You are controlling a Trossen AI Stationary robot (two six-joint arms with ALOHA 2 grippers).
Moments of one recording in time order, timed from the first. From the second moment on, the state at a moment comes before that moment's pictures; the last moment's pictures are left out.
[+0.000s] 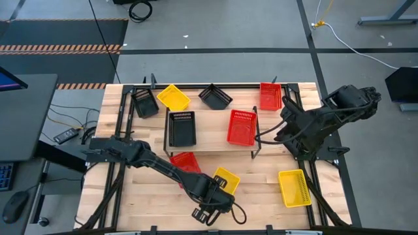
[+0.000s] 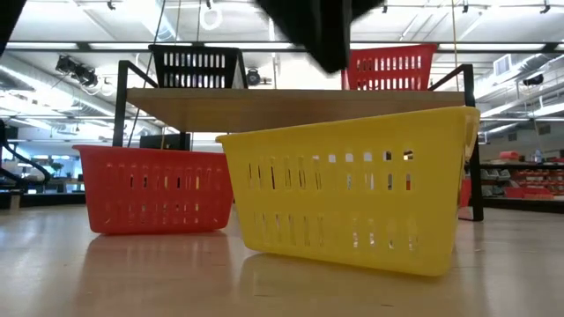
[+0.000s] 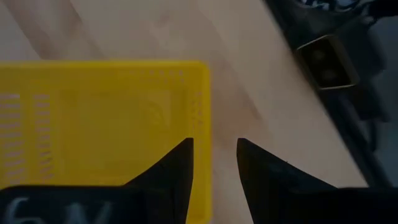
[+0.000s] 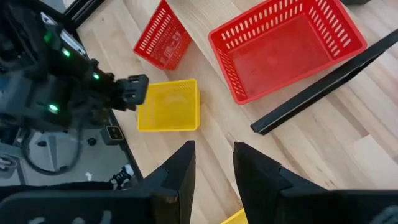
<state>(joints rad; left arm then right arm) -0.47 2.34 2.18 -1.09 0.04 0.08 0.46 1.26 1.84 -1.57 0.22 1.05</state>
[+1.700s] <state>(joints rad) -0.35 2.10 2.33 -1.17 -0.21 -0.23 0.47 1.26 1.84 -1.57 0.18 0.87</state>
